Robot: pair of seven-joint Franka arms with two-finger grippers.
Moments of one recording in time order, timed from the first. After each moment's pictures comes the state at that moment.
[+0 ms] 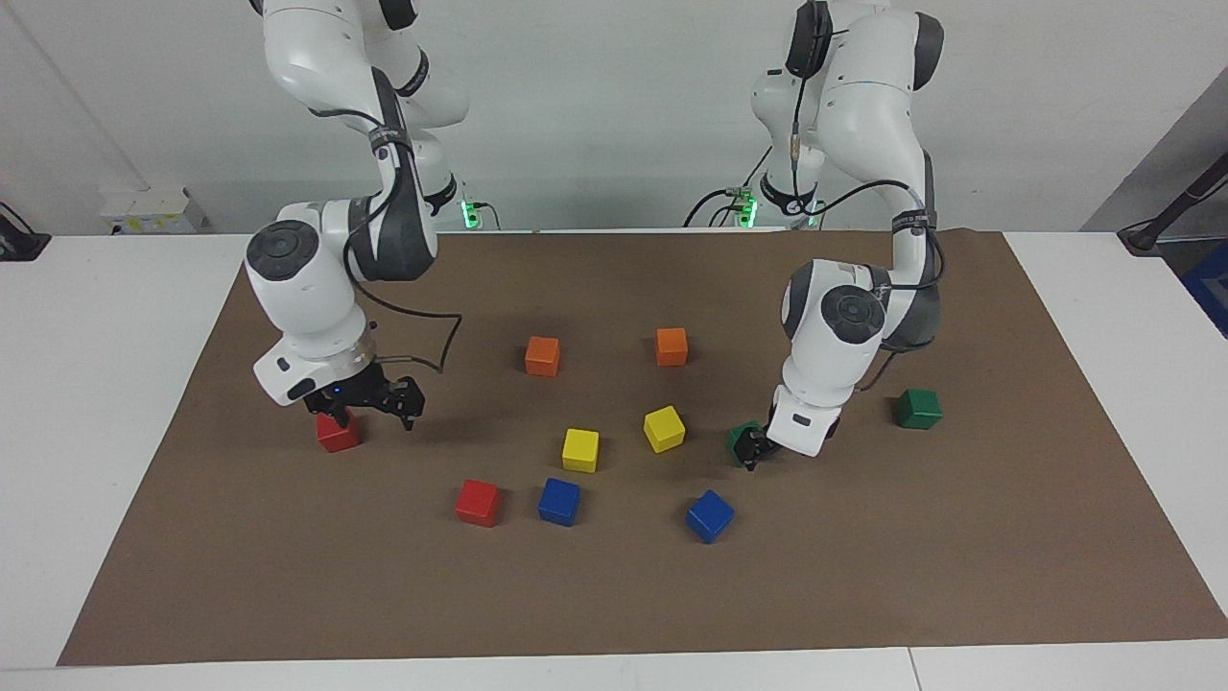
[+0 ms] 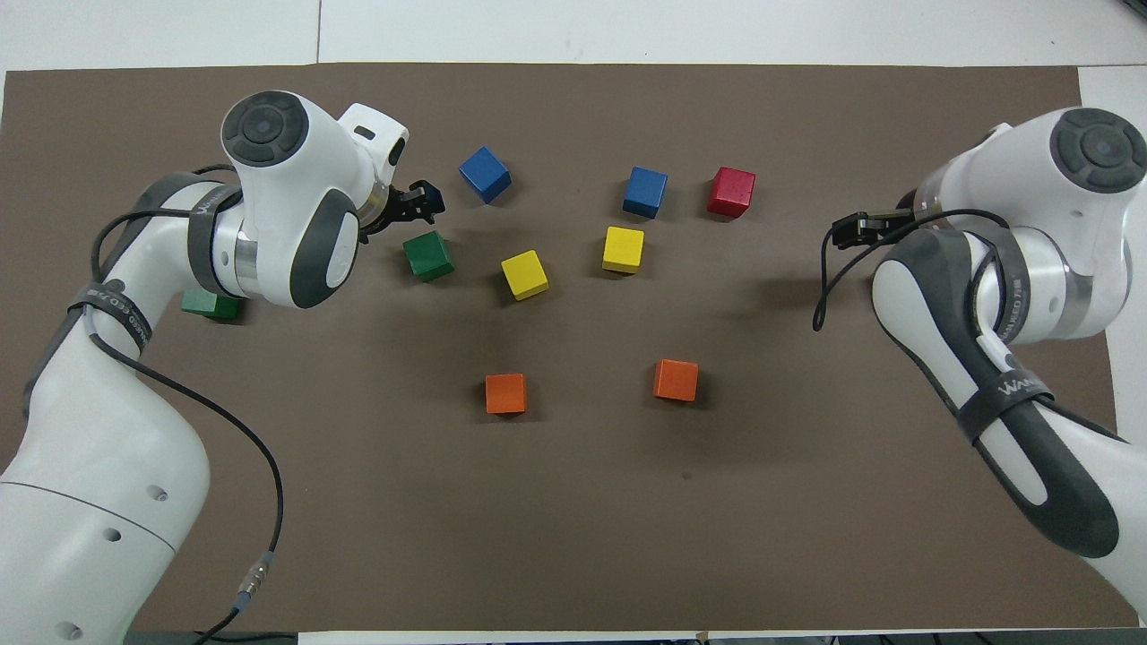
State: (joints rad) left arm -0.32 0.53 -0.02 -1.61 0.00 2.21 -0.54; right arm 0.12 0.33 -0.01 -1.71 -0.03 2.11 0.24
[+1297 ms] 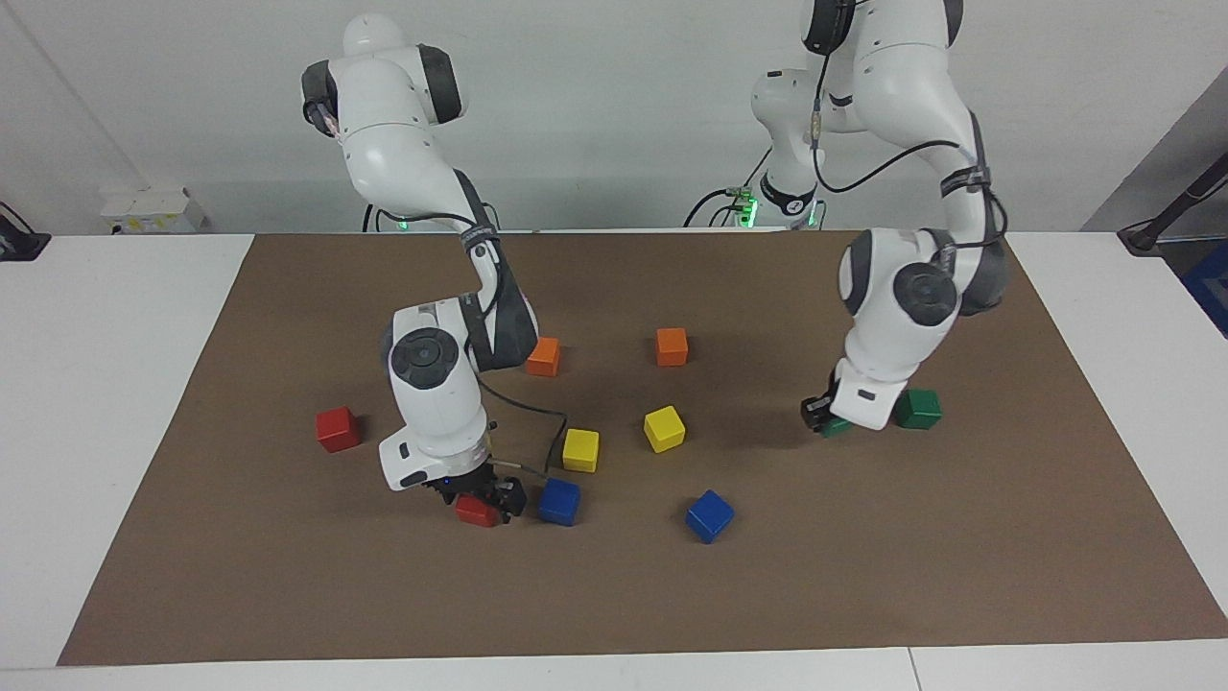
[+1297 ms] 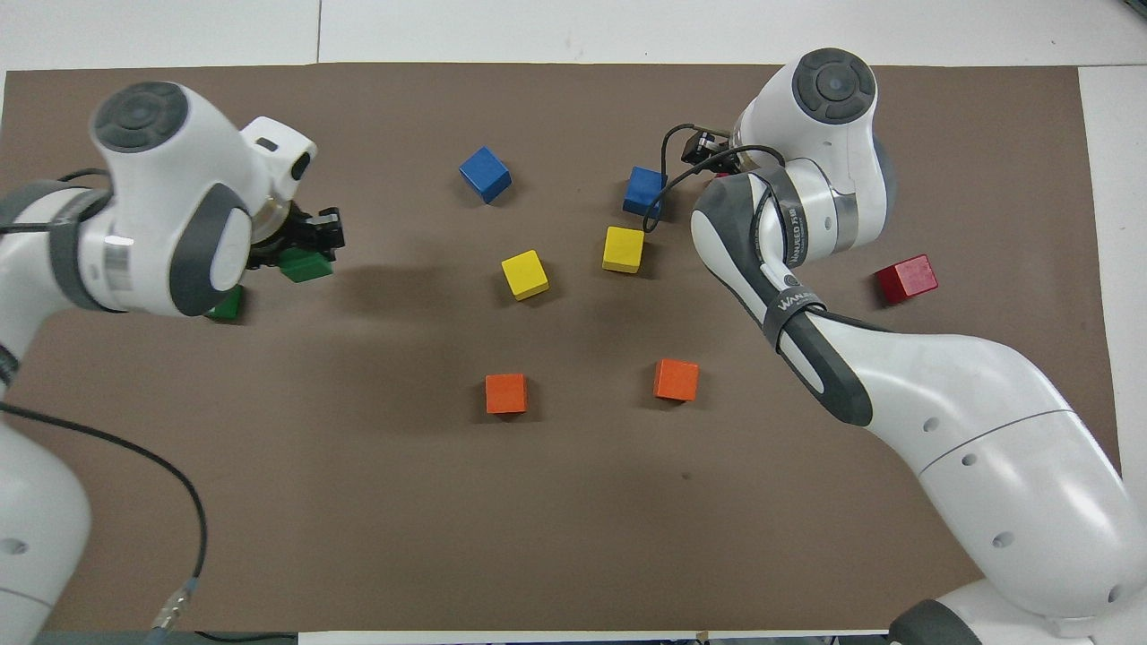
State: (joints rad) left arm -0.17 0.34 0.02 -1.72 0.02 1.98 -0.31; right arm 0.25 0.73 -0.01 -1.33 -0.03 2.20 0.63
